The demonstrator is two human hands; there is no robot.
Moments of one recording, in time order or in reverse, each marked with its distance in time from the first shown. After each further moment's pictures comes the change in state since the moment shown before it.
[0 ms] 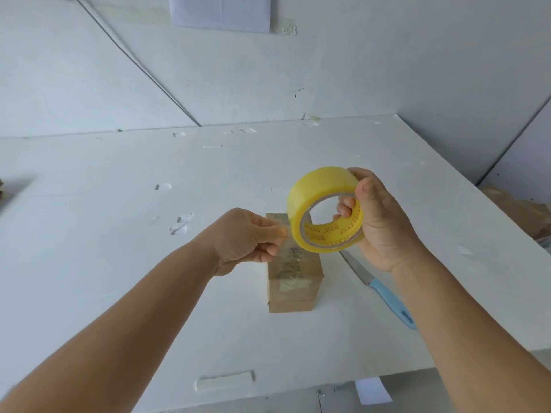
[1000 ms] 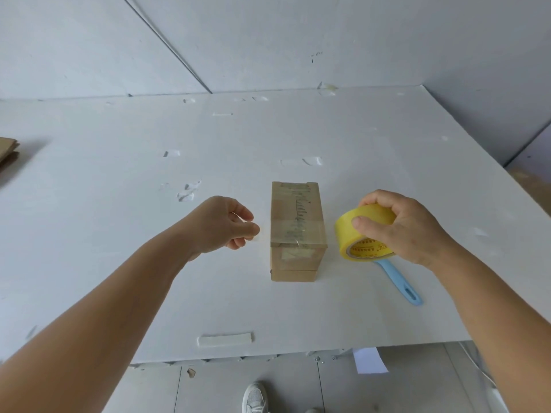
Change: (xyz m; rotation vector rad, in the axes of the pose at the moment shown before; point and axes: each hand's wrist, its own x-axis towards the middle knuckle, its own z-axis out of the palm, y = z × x) left_hand -0.007 -0.047 -0.022 0.321 0.204 -0.022; right_hand -0.024 0.021 -0.059 -0.949 -0.100 0.128
